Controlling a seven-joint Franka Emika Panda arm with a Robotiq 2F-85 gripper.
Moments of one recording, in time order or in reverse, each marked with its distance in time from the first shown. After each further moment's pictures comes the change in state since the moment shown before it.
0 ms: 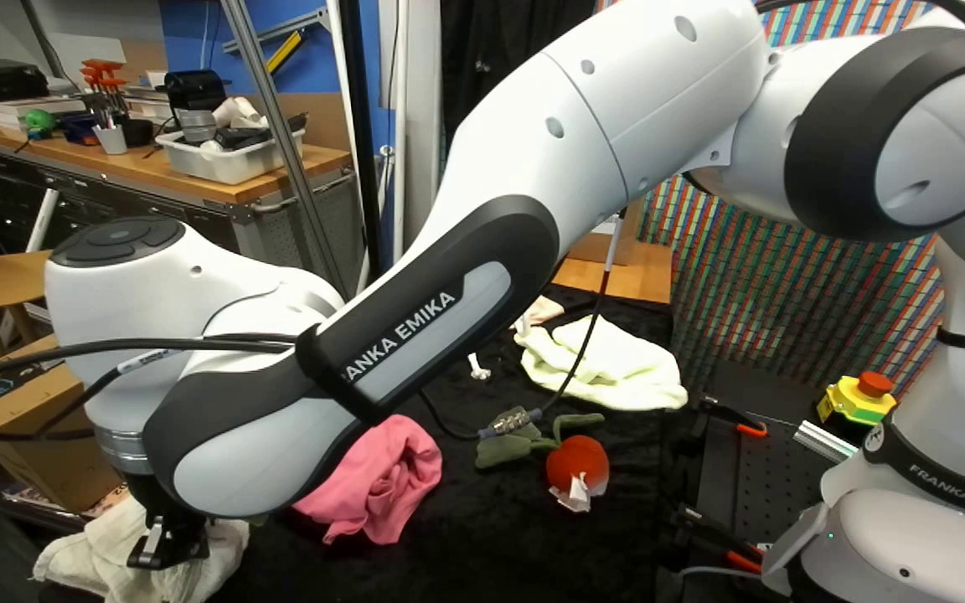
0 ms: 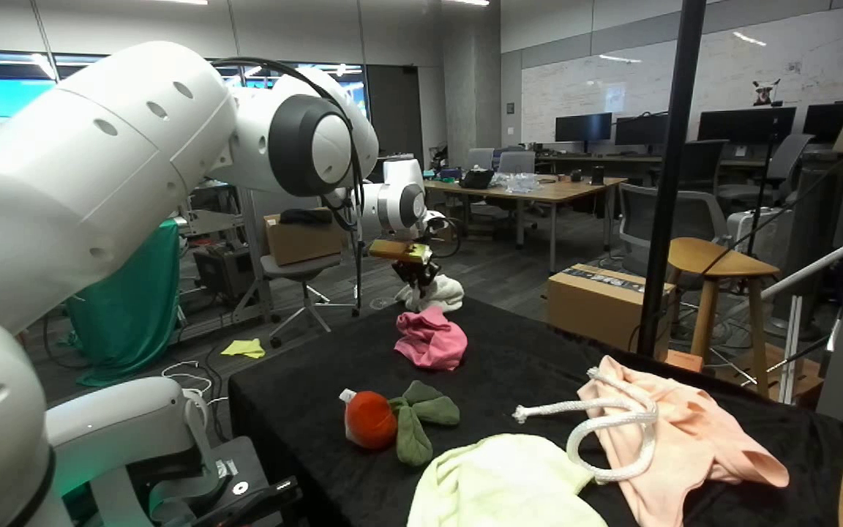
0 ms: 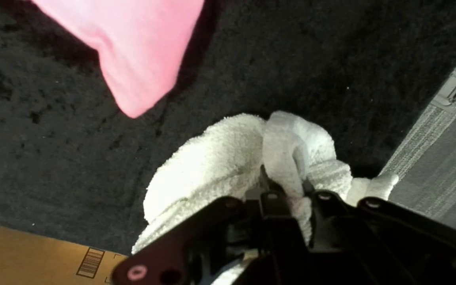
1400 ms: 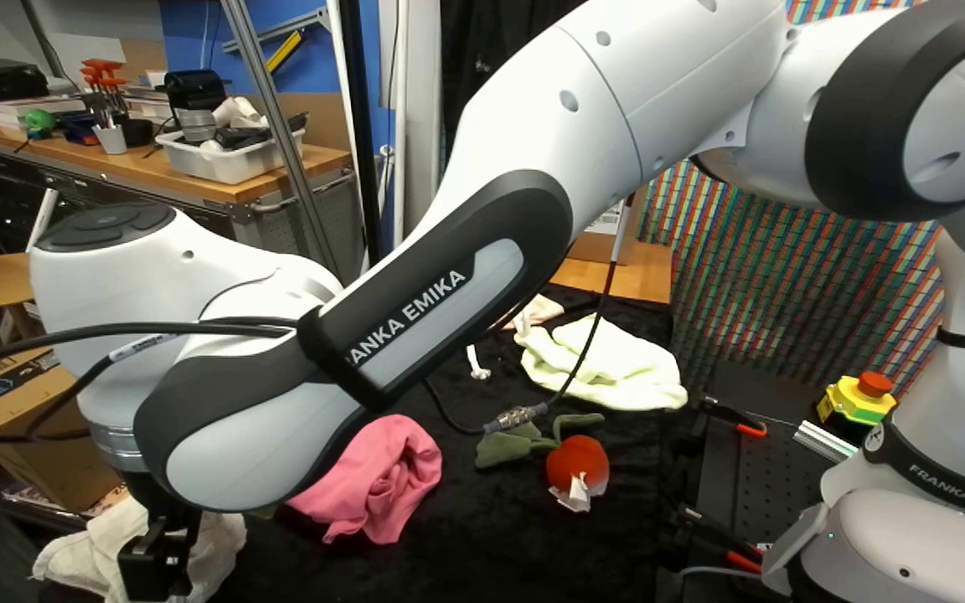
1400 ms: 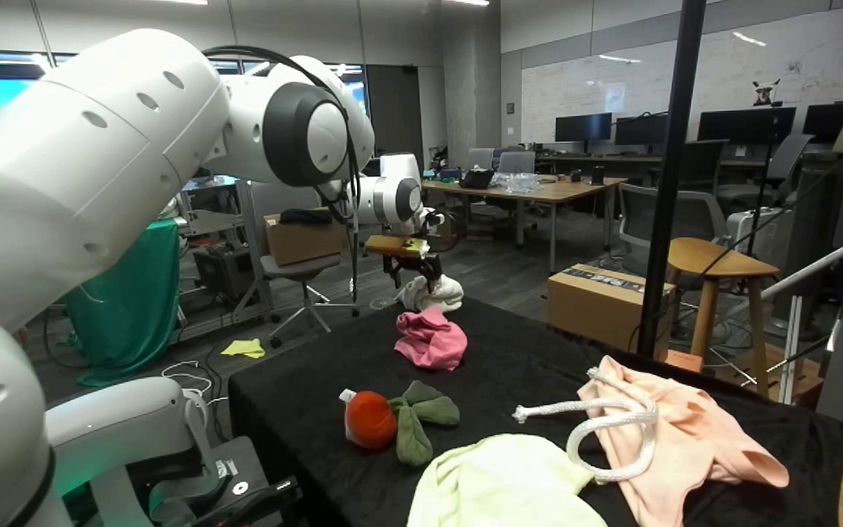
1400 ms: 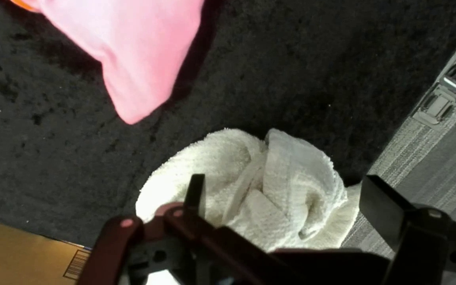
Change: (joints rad) arm -0.002 -0.037 0.012 -0.033 0.007 -0.033 -0.041
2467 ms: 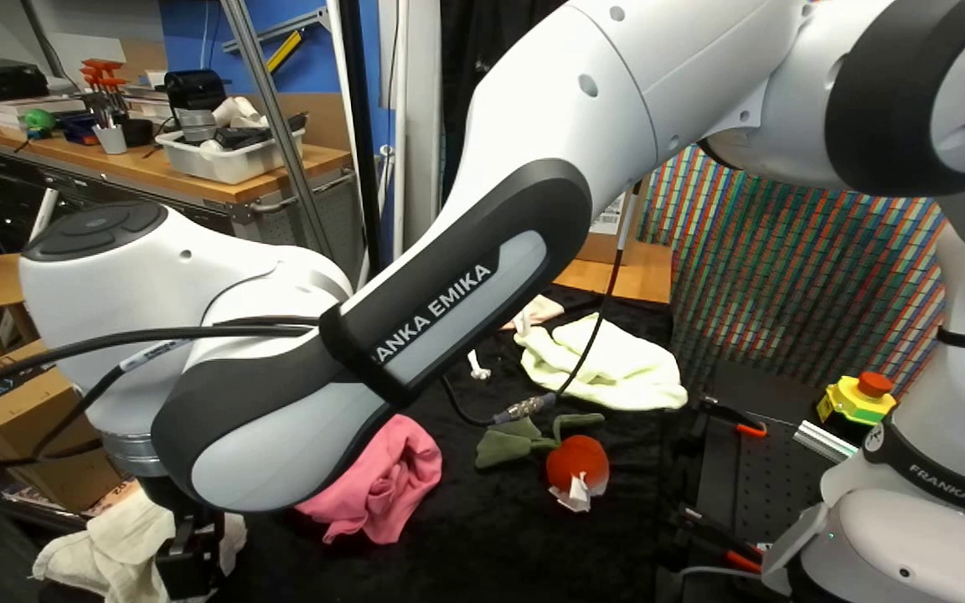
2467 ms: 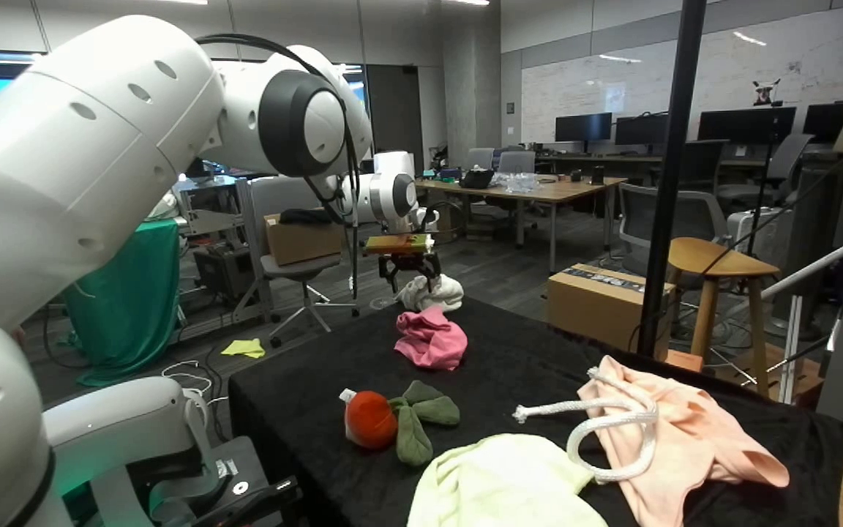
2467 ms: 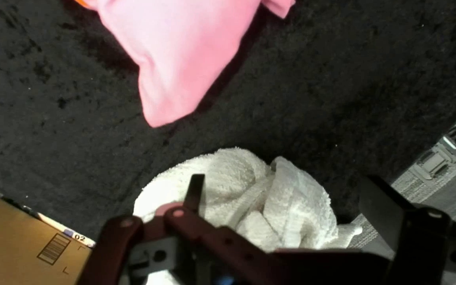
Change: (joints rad) arm -0.013 -0.039 0.025 -0.052 -0.083 -0.042 -0.132
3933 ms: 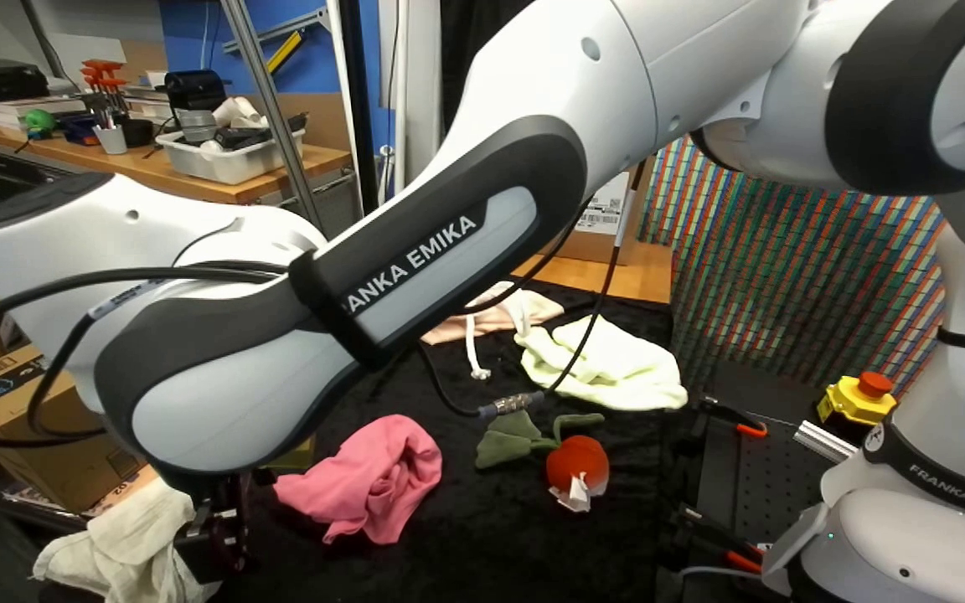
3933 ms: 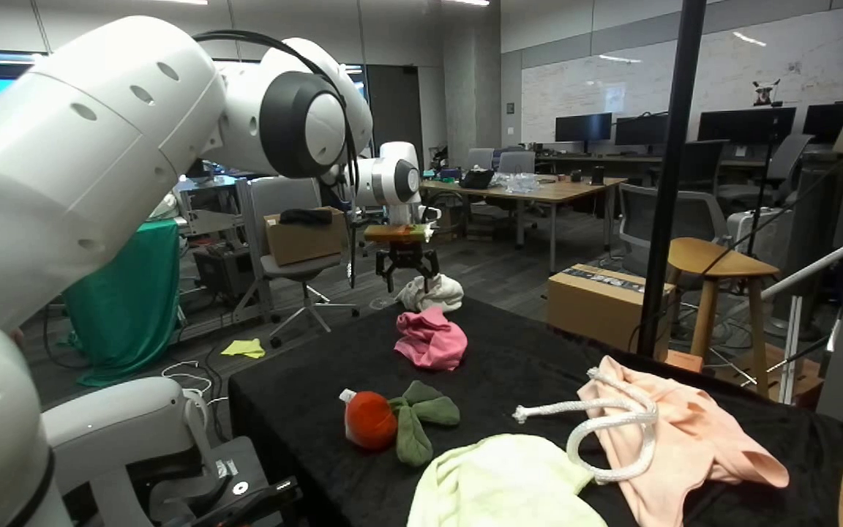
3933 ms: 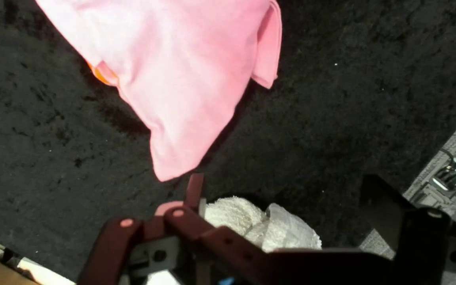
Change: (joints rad) arm -0.011 0.002 0.022 0.078 0.036 -0.247 -0.006
